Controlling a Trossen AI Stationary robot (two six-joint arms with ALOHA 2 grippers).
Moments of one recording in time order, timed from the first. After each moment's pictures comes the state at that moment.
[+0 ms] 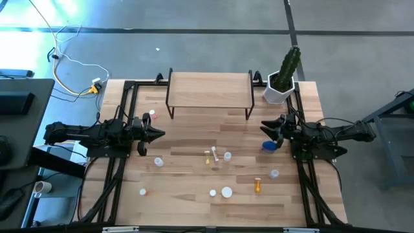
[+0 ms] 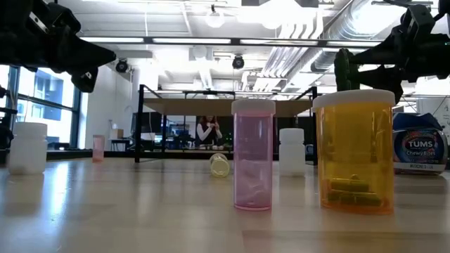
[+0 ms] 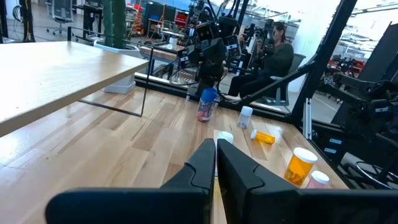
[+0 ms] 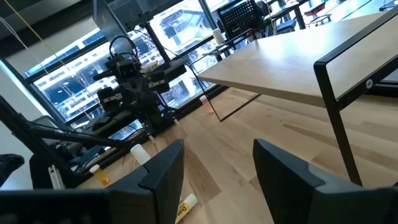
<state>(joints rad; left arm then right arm) 0.08 0.12 0.03 0.06 -0.09 -0.23 0.14 0.05 0.03 0.01 0.45 0.49</state>
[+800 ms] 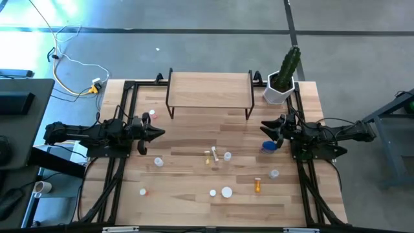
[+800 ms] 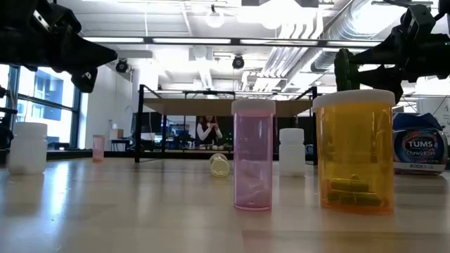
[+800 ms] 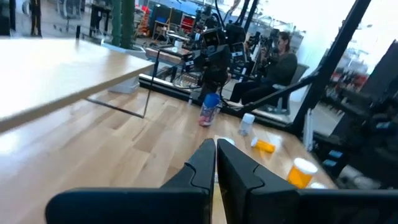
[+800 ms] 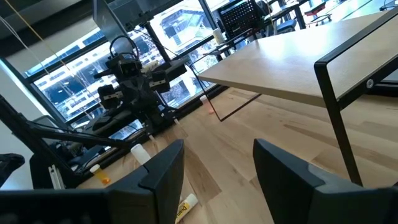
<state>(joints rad) 0.08 0.12 0.03 0.08 -0.12 -0.30 0.14 0.05 0.03 0.01 0.46 0.49</state>
